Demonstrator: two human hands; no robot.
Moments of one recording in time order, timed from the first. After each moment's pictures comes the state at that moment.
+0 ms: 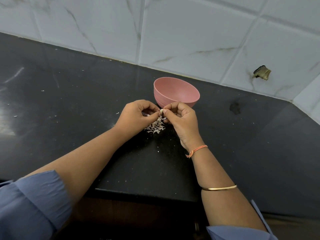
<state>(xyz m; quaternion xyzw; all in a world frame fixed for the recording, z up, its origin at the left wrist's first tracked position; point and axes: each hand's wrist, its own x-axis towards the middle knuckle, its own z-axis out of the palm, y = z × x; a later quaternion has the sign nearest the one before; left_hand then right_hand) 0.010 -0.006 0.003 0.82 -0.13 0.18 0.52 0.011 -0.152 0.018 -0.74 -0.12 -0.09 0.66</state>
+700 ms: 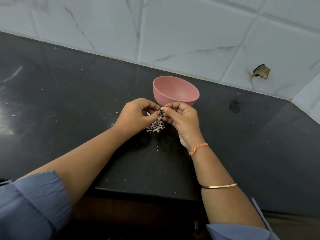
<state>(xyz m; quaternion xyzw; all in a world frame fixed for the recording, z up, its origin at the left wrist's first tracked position) 0.011 -0.007 0.001 0.83 -0.13 0.19 0.51 0.011 -0.154 0.019 -0.69 -0.07 -0.04 0.72</state>
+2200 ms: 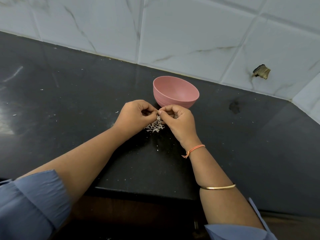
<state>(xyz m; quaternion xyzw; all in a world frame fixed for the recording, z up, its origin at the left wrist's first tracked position) 0.007 -0.006 0.004 0.85 -0.10 0.18 0.49 0.012 -0.152 0.010 -0.81 -0.12 -0.10 0.57</state>
